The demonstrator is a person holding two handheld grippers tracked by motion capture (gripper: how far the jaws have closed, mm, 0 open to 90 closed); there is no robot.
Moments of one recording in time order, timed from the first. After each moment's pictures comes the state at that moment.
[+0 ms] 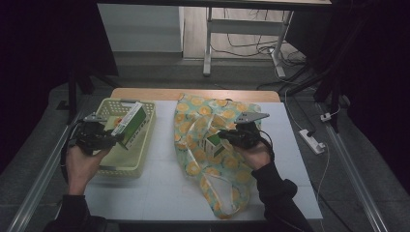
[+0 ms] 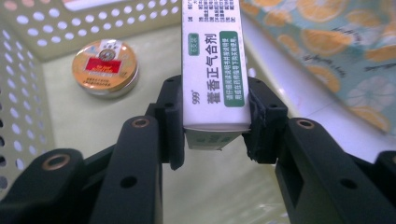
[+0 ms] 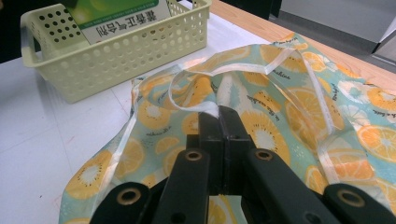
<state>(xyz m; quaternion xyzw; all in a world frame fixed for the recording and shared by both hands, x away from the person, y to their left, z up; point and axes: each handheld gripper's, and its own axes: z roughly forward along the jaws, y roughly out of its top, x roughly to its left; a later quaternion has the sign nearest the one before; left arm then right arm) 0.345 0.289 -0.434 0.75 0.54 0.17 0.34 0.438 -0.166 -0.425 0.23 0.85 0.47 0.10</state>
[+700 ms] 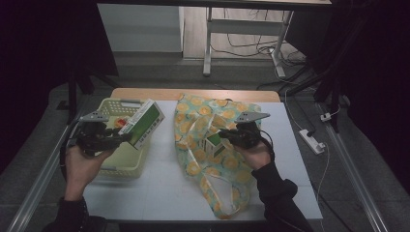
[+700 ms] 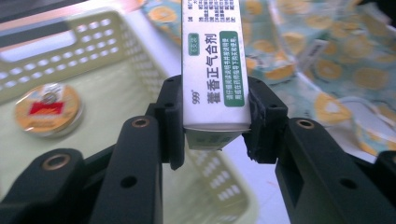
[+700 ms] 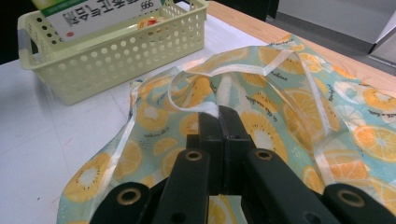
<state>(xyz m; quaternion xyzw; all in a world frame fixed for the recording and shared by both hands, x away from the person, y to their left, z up) 0.325 0.264 -0.399 0.77 0.47 0.14 0.40 0.438 -0.167 -0.424 0.23 0.84 0.47 0.10</state>
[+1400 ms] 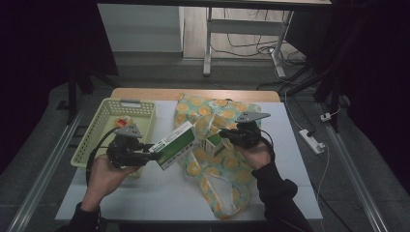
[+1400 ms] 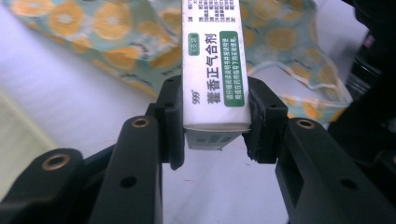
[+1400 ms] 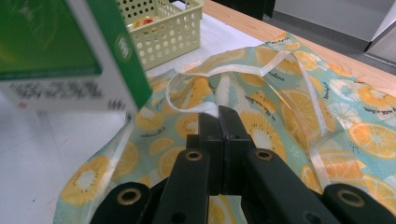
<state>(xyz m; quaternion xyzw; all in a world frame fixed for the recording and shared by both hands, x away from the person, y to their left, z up) 0.314 0.186 -0.403 0.84 0.36 0.06 0.40 0.440 -0.168 -0.425 0.24 0.84 0.47 0.11</state>
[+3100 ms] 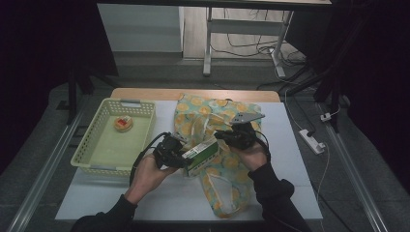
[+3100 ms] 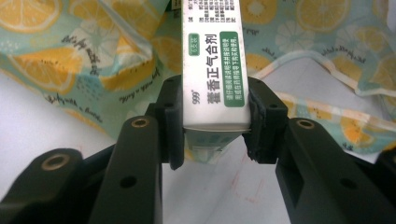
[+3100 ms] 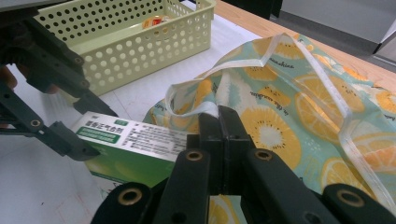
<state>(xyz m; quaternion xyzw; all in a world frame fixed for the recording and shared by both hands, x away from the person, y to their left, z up) 0.367 0.093 -0.456 0.87 0.37 0.04 0.31 0.435 -0.155 -0.427 0.23 0.85 0.47 0.10</state>
